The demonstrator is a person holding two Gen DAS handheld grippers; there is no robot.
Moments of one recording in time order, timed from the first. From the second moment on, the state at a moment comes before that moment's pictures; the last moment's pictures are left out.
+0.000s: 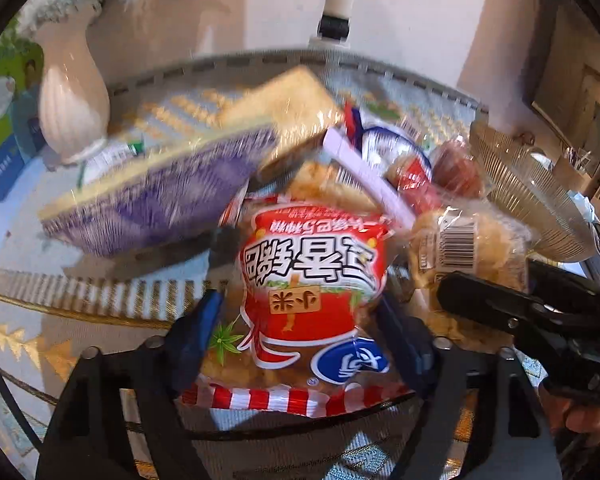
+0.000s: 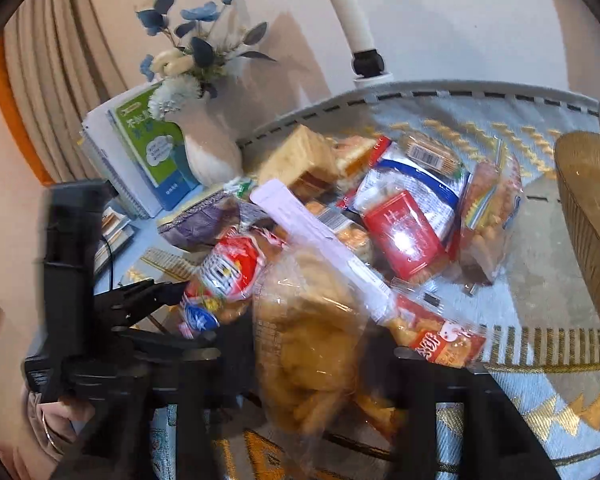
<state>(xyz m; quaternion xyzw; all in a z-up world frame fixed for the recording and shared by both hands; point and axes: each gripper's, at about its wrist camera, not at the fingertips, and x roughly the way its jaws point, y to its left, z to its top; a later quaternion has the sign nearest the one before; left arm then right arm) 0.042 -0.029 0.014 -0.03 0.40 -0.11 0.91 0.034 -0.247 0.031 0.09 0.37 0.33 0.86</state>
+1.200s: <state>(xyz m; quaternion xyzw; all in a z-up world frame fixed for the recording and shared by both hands) 0.010 -0.036 0.113 -0.03 0.29 -0.02 0.96 0.034 -0.358 0.089 0.30 0.27 0.39 0.83</state>
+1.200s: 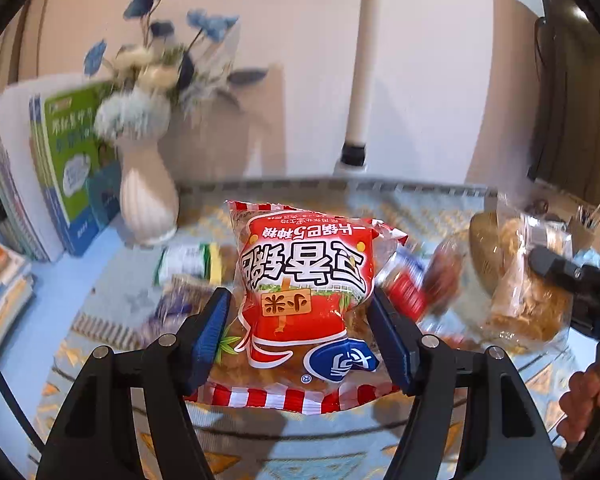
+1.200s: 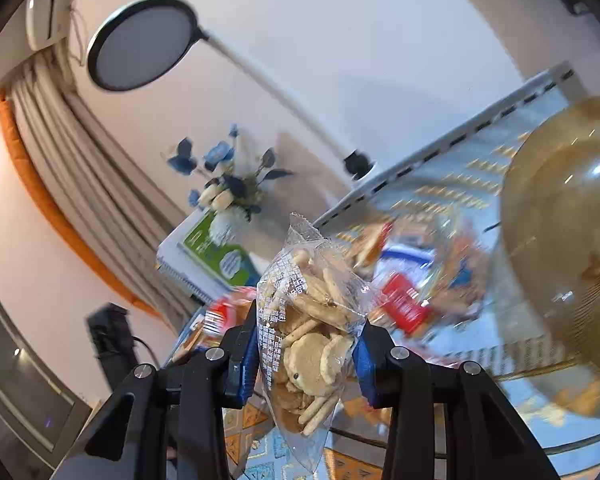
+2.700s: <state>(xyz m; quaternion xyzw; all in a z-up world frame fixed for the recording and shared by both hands) 0.130 -0.282 0.097 0.05 0.42 -0.17 0.89 0.123 -0.531 0.072 0.24 0.46 0.11 0.85</state>
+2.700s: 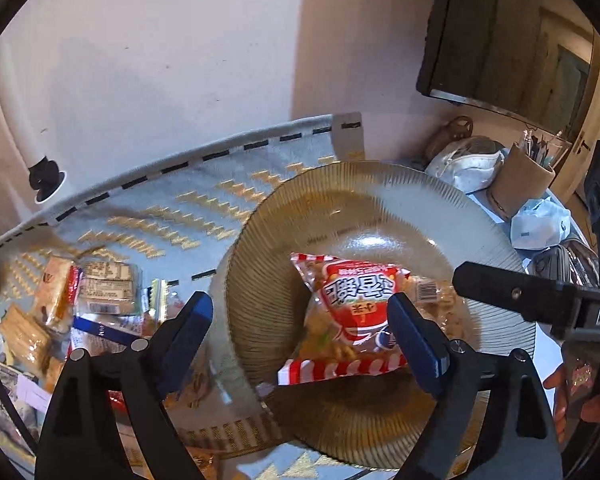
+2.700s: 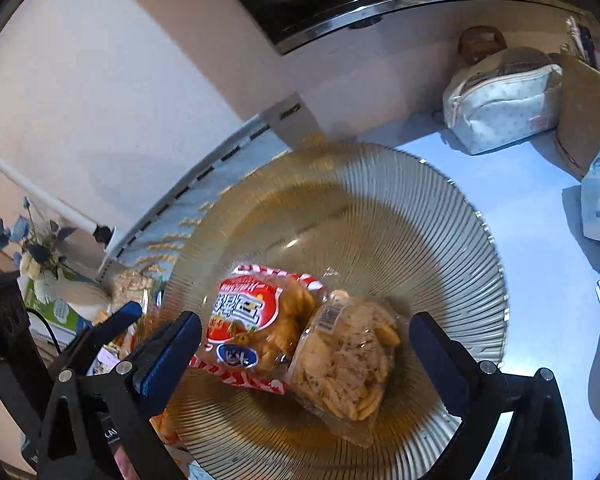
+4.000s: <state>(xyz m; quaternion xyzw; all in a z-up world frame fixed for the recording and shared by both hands) 0.073 0.052 0.068 -0.05 0.42 0.02 0.91 0.050 -0.240 0.064 0.01 0.43 0.24 0.87</state>
